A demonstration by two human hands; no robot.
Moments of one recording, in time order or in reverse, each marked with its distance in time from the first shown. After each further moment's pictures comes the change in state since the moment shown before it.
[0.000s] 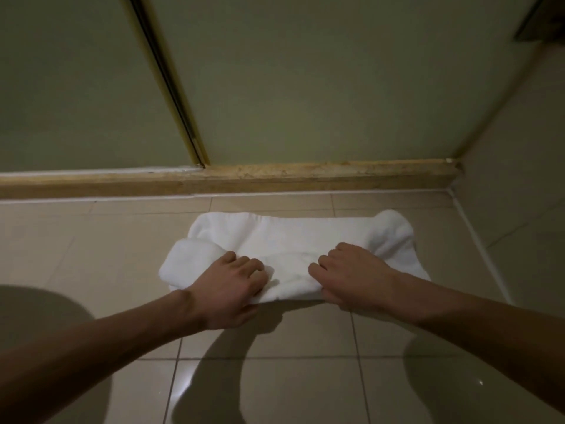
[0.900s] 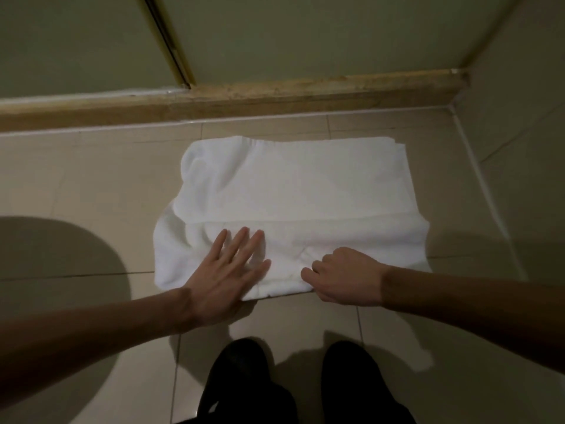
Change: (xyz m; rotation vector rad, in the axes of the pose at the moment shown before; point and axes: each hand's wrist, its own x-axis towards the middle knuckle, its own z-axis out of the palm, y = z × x) left_hand -0.078 0.067 0.073 0.166 -0.120 -0.036; right_hand -0.066 -0.104 0.035 0.007 -0.159 -0.140
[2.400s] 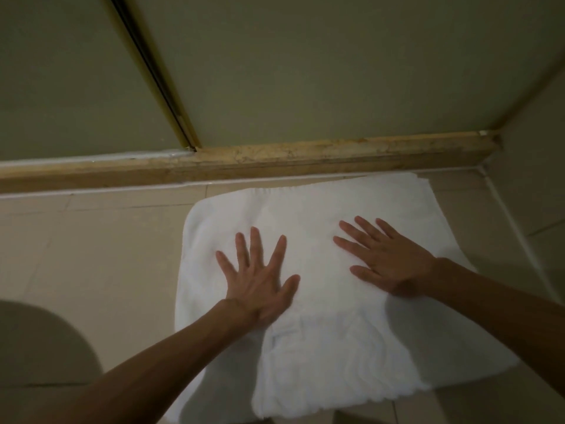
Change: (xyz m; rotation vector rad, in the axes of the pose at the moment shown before) left_hand 0.139 -0.063 0.015 -0.442 -0.071 -0.539; right_hand 0.034 0.172 0.047 0.239 -0.222 0.392
